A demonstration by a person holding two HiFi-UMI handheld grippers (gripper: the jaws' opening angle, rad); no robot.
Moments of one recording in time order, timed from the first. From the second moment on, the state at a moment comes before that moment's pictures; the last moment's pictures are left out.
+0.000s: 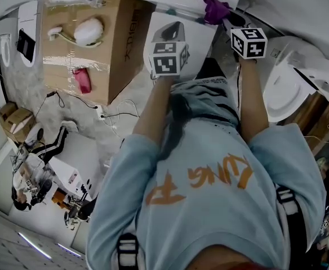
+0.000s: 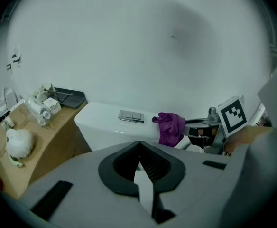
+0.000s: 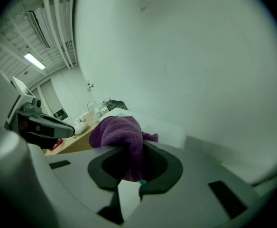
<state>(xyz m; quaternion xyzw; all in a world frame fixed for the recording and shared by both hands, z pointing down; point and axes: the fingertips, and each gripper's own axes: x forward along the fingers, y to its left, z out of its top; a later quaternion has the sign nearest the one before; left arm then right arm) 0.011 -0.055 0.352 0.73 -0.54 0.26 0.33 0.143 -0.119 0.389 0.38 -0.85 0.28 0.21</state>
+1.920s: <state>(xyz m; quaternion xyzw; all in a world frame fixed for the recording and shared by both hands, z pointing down) -0.205 -0.042 0.479 0.74 -0.62 0.07 0.27 -0.128 -0.081 0.449 0.39 -0.90 0.20 0.05</state>
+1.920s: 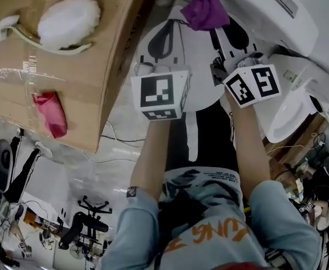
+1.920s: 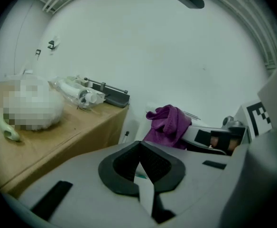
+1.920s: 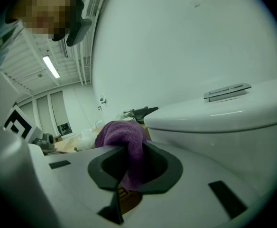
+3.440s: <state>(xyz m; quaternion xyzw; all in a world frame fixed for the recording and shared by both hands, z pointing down) -0.137 -0.060 0.504 0.77 -0.57 0.12 0.26 -0.073 -0.126 0.461 0.46 -0.86 0.20 -0.07</state>
